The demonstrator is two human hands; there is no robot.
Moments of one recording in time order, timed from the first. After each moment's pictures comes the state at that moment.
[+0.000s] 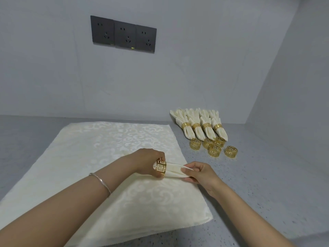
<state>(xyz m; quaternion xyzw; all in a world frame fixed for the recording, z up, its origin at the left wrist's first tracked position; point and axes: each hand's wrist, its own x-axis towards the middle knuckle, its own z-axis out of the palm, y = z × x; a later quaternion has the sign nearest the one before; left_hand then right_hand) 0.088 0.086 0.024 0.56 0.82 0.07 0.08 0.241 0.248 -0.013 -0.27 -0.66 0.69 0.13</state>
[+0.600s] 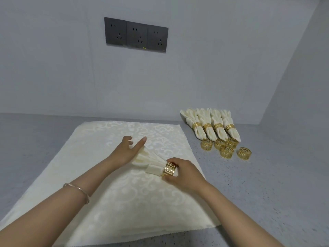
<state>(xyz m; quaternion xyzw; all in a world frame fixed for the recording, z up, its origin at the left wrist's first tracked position) 0.053 0.020 0.016 0.21 0.84 0.48 0.14 0.198 0.196 -0.015 -0.09 -0.94 0.30 0.12</state>
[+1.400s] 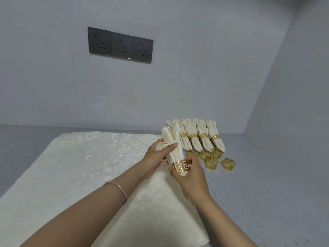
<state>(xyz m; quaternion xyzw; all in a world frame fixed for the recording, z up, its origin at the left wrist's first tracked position) 0.098 0.144 0.035 0.27 0.57 0.72 0.31 0.223 0.222 0.012 -0.23 -0.82 0.41 0.32</state>
